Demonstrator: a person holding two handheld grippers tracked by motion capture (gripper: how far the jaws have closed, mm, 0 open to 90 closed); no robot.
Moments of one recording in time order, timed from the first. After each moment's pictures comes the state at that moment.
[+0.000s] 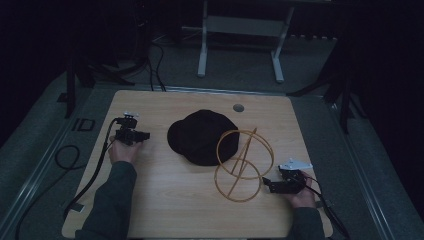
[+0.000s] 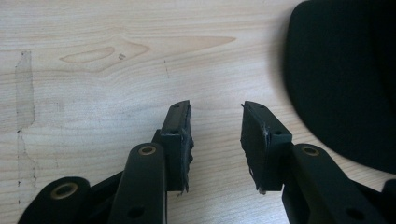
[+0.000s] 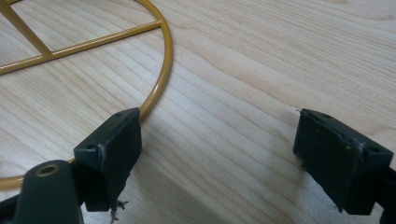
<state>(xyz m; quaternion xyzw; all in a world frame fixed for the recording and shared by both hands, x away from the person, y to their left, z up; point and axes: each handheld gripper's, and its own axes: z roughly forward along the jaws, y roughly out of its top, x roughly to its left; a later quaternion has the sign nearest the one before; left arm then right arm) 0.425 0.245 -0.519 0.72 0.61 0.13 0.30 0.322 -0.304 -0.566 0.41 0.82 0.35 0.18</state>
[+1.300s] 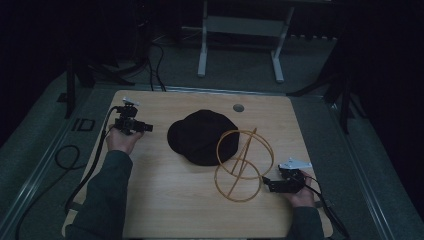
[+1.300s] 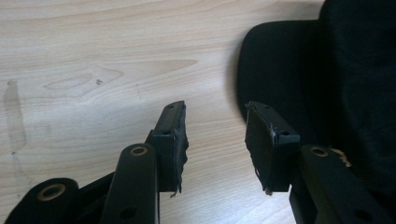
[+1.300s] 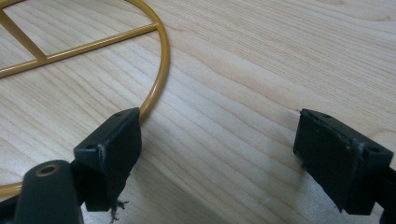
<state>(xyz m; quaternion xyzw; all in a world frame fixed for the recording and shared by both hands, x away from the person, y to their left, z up) 0.437 0.241 -0.473 0.73 0.61 0.08 0.31 0.325 -0.303 -0.566 0.42 0.82 0.35 0.18</state>
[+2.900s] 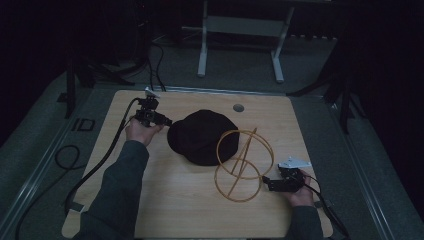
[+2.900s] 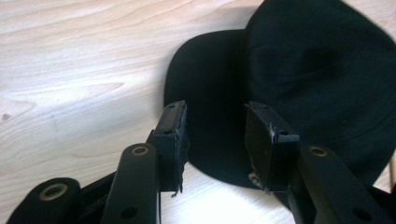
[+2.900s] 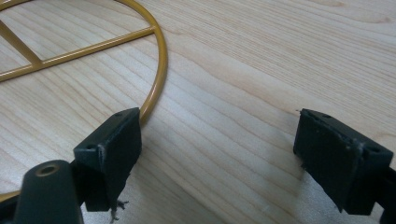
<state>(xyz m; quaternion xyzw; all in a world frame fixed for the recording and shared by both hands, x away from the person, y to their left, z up) 0.462 0.182 -0.452 0.75 0.59 0.03 0.30 0.327 -0.301 -0.566 0.42 0.82 0.35 0.18</state>
